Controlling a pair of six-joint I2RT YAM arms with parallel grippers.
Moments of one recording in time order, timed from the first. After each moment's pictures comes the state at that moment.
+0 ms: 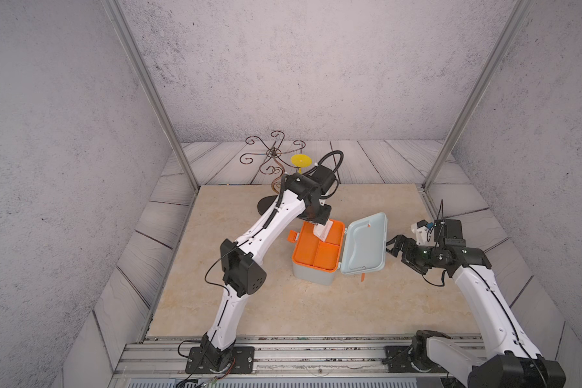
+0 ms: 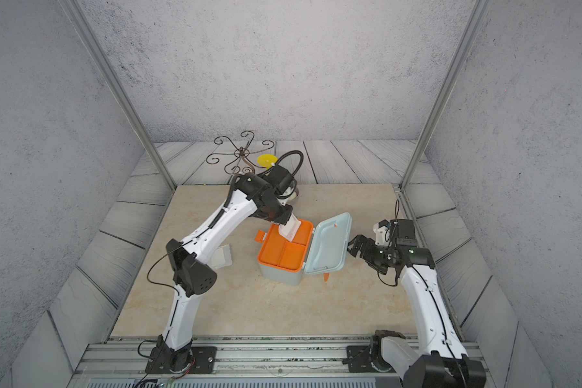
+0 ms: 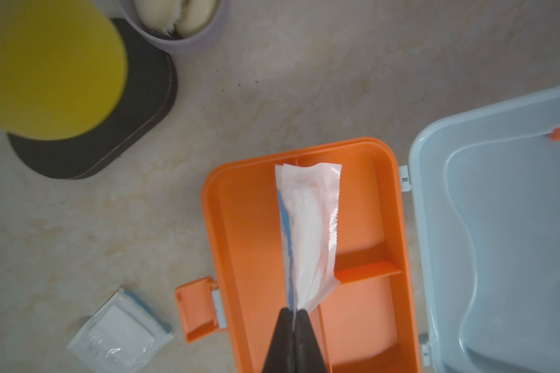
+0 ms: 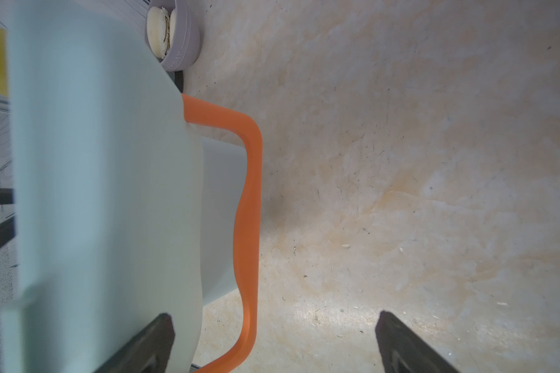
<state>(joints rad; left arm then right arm) -0.70 2.07 2.34 -1.39 -0.05 -0.25 -0.08 1.06 0.93 -0.87 -0.53 0.40</state>
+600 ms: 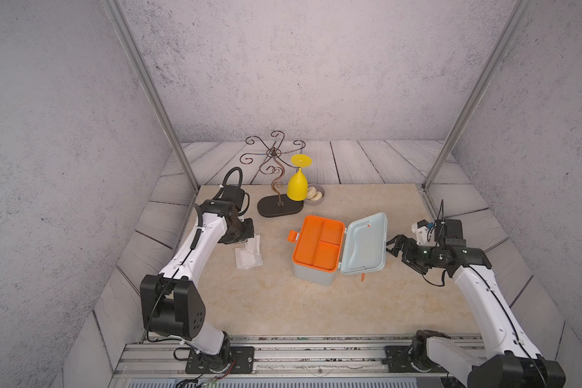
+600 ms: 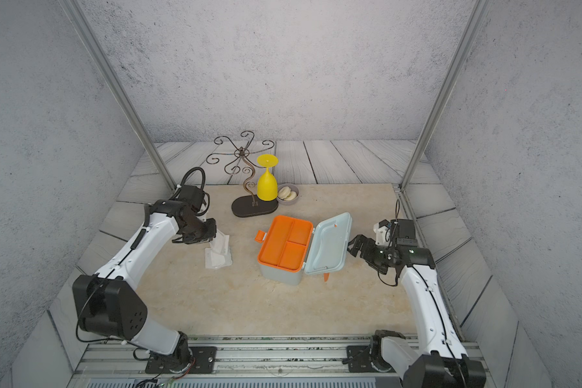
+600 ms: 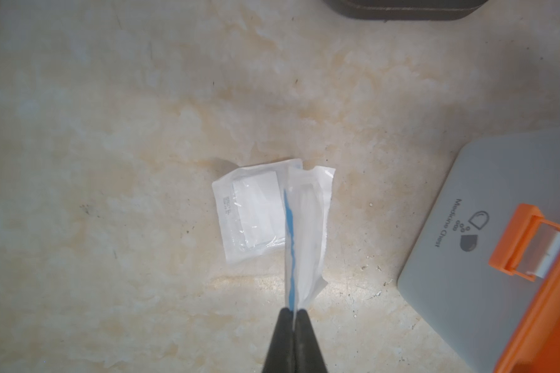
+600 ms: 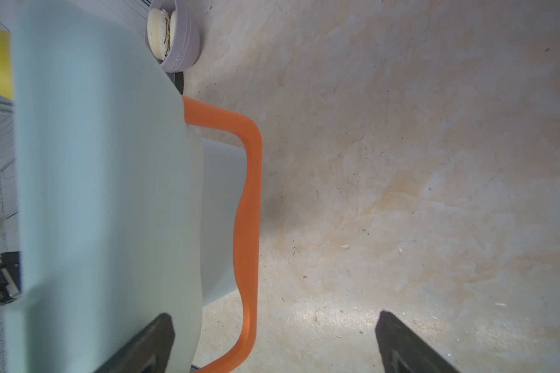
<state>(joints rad) -0.16 1.56 1.36 -1.06 0.05 -0.32 -0.08 1.06 0.93 -0.87 -0.53 0.40</state>
